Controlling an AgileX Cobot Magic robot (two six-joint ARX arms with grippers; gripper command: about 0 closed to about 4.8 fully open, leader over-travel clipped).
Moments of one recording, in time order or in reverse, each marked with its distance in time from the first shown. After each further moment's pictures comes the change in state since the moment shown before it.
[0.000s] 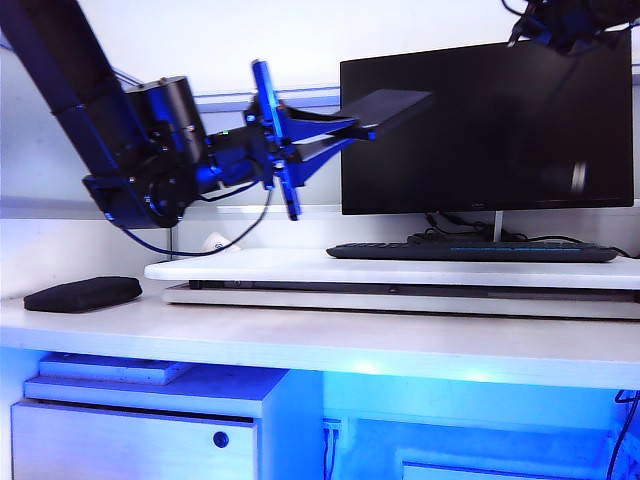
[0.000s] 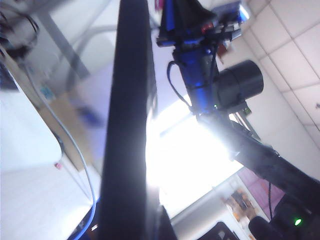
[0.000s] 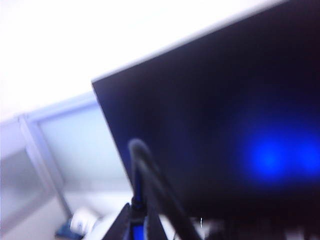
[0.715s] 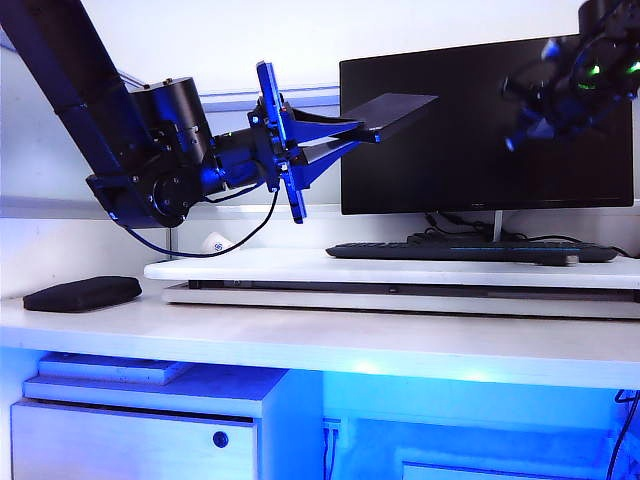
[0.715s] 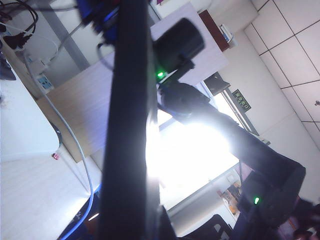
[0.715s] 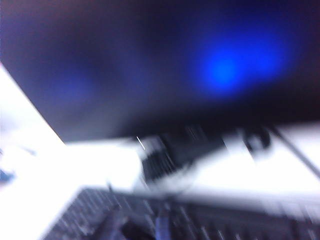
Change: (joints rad) left arm -0.011 0.000 0.002 -0.029 0.013 0.006; right arm -0.050 0.312 0.319 -0.385 0.013 -0.029
